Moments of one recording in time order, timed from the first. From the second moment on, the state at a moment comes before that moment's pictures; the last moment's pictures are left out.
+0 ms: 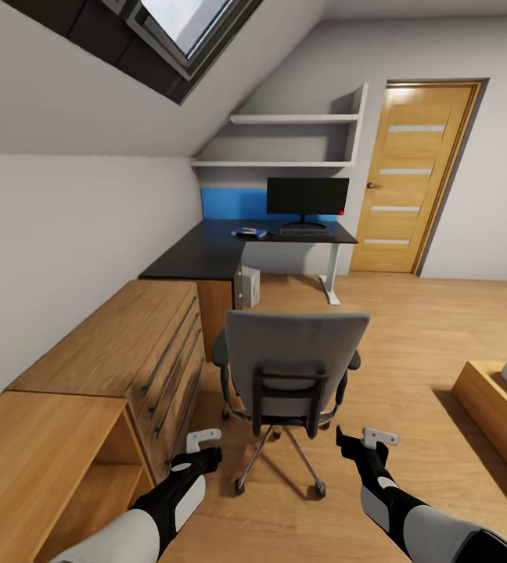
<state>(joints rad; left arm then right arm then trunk) -0.65 -0.17 -0.16 -0.29 0.28 0.02 0.27 -0.71 -0.05 0.67 -0.07 -0.86 -0.48 -0.09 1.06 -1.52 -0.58</state>
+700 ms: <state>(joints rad) -0.65 -0.17 -0.16 -0.29 0.28 0.02 0.27 -0.70 -0.05 0.67 -0.07 -0.86 -0.59 -0.08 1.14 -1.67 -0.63</state>
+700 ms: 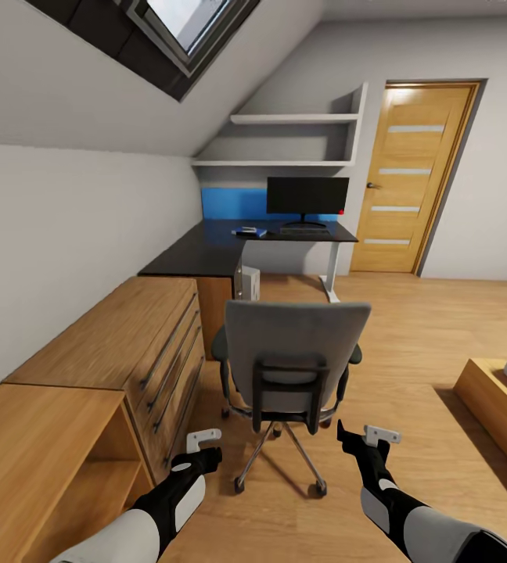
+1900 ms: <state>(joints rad) -0.65 -0.17 -0.17 -0.30 0.28 0.04 0.27 -0.70 -0.05 0.67 -0.07 -0.86 -0.59 -0.08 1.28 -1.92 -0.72</state>
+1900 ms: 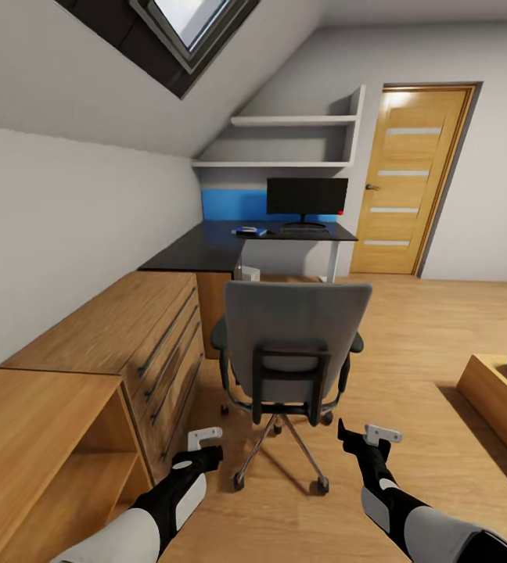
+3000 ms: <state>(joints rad) -0.75 -0.17 -0.19 -0.47 0.26 0.32 0.27 -0.79 -0.08 0.67 -0.12 -0.85 -0.29 -0.09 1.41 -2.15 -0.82</state>
